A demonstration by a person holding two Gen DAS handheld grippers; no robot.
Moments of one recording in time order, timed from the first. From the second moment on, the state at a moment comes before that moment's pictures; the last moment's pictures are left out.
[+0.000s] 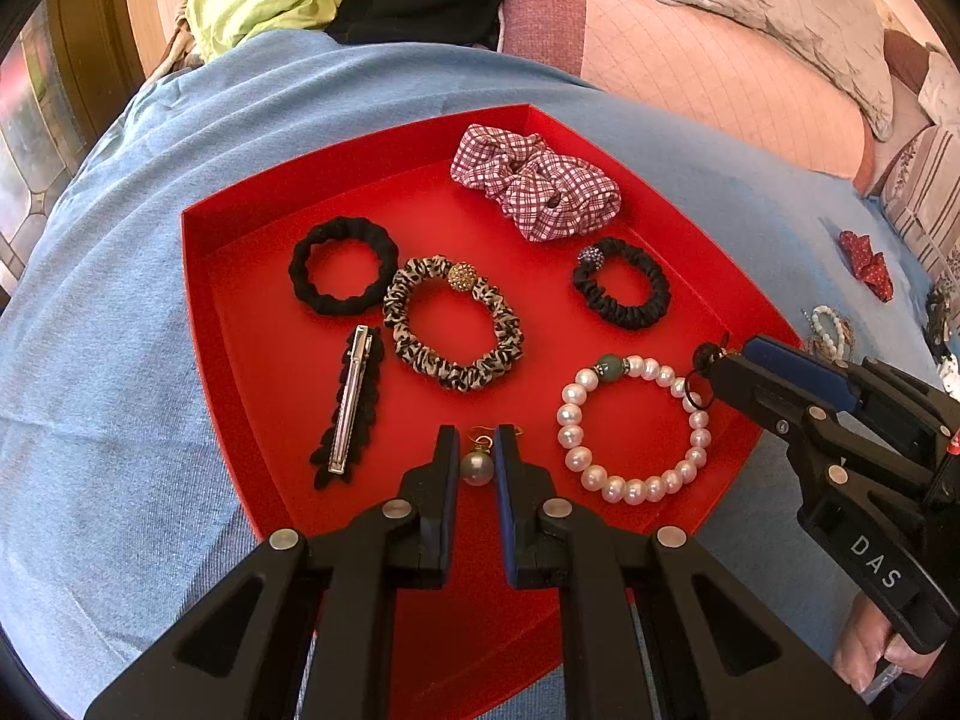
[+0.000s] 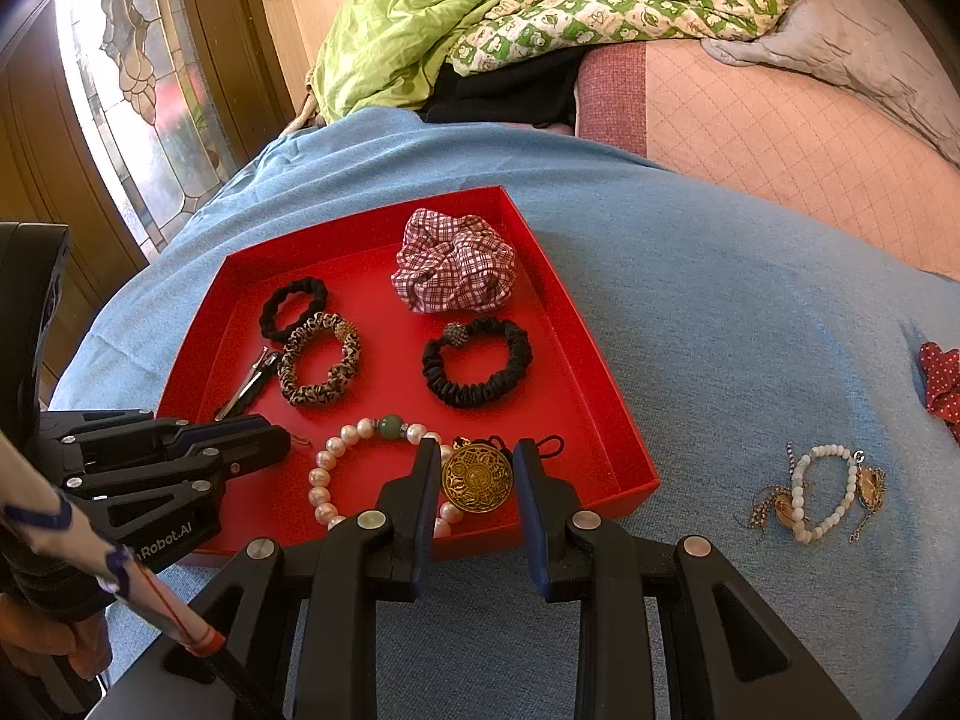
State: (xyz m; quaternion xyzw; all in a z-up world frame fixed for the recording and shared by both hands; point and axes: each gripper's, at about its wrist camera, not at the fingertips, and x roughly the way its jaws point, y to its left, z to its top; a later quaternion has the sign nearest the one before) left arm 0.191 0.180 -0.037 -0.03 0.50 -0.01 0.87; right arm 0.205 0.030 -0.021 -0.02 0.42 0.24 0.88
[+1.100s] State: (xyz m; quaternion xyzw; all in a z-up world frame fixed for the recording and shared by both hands) left arm 0.189 0.178 -0.030 -0.02 0.49 -0.02 0.87; right arm 0.205 0.027 -0.020 -0.01 0.42 0.24 0.87
